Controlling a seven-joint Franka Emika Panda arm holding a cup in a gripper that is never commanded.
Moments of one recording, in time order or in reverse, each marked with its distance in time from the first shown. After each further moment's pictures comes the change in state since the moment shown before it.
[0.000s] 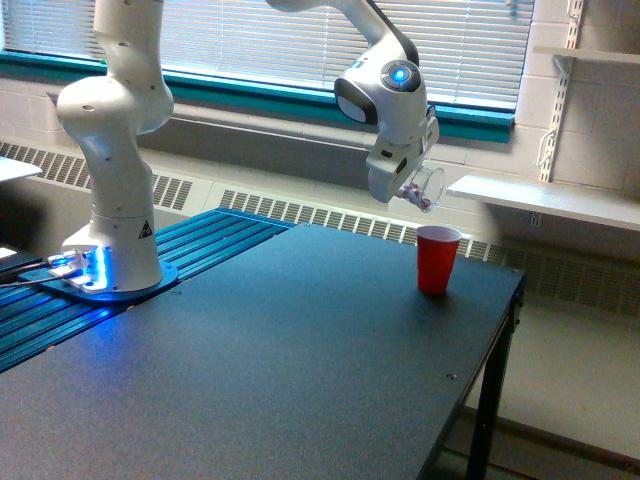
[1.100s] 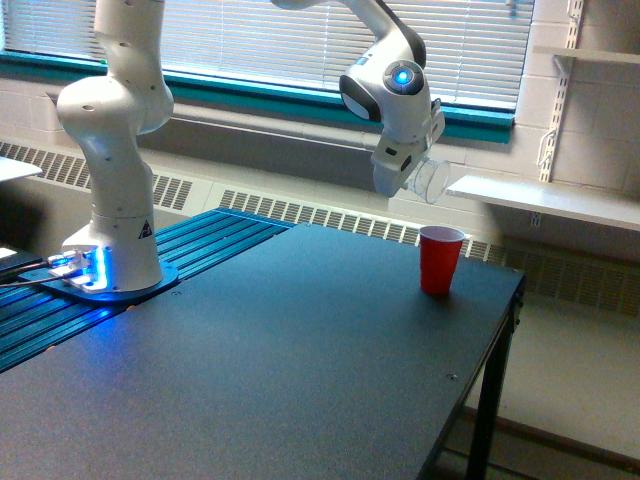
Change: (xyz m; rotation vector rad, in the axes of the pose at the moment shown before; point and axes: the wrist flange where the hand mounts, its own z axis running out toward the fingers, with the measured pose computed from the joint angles) arm -0.010 -0.012 -0.001 0.043 -0.084 0.018
